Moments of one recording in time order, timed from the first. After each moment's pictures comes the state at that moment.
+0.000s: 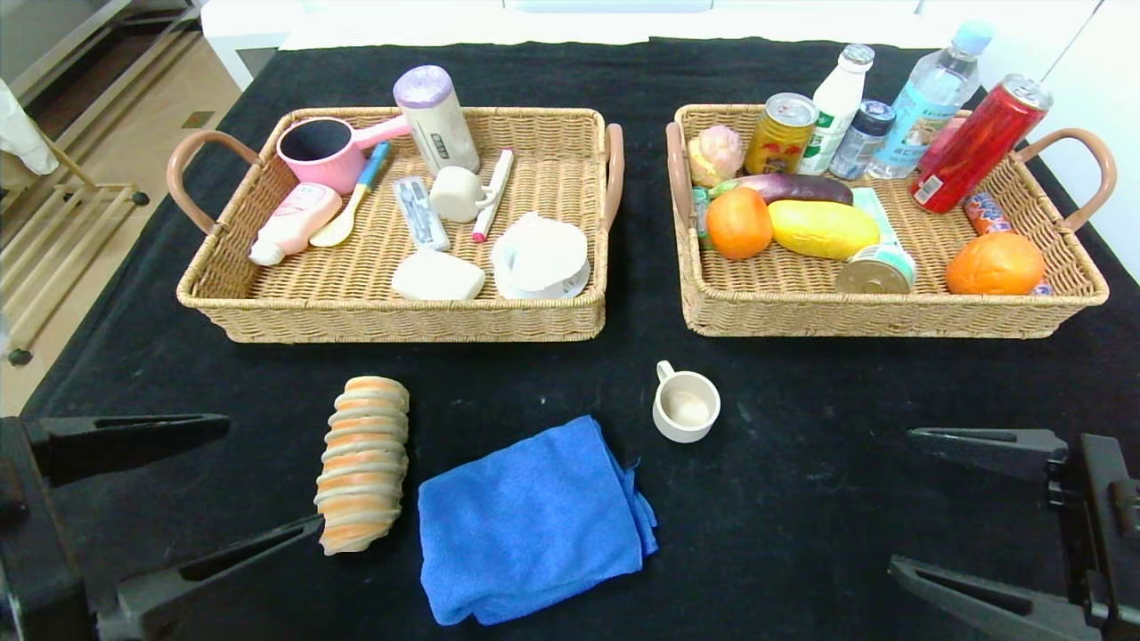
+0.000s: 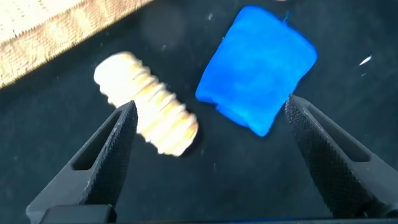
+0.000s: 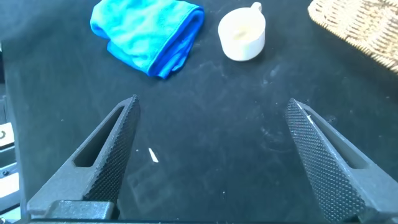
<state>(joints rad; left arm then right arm) -0.44 0.97 -0.80 0.19 -0.10 0.18 0.29 1.16 -0.45 -0.48 0.66 -0.25</state>
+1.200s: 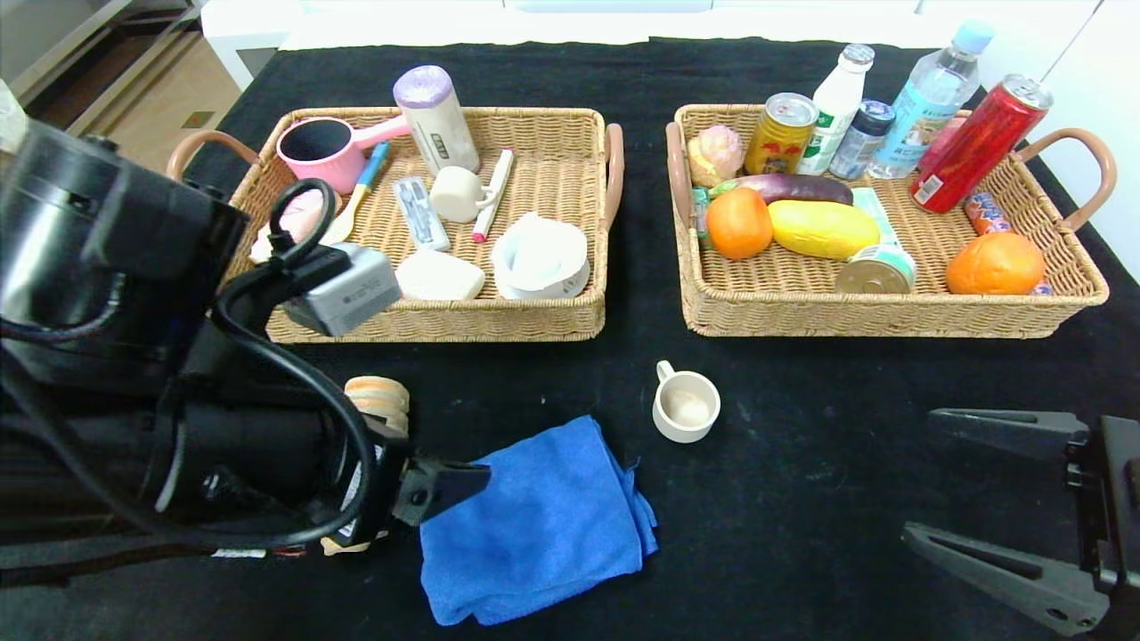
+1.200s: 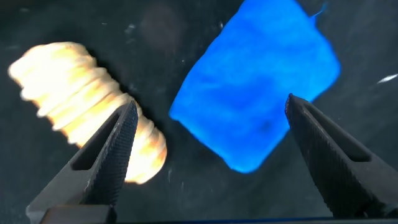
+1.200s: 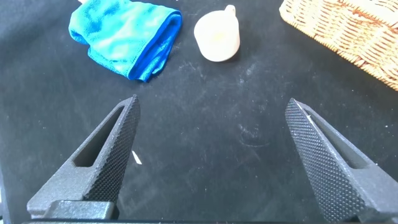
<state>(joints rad) -0.66 1.41 -1.16 0.45 0.14 -0.09 0.23 1.16 -0.47 -0.48 0.66 -0.24</state>
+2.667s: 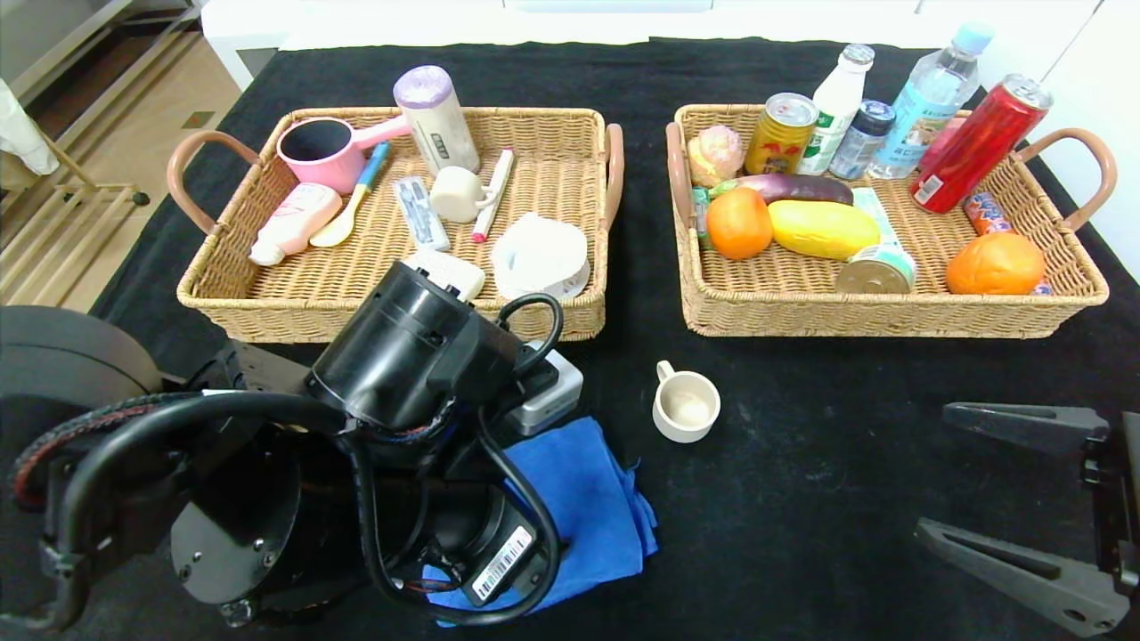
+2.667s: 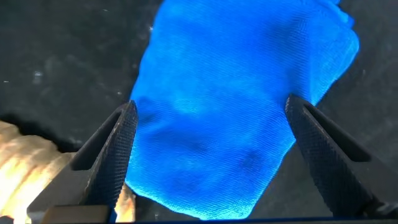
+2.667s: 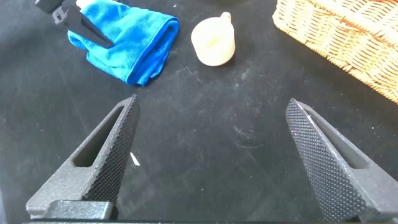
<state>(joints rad) -0.82 1.61 -1.17 0.40 0.26 0.08 0.22 1.13 -0.46 -0.48 0.66 -0.24</state>
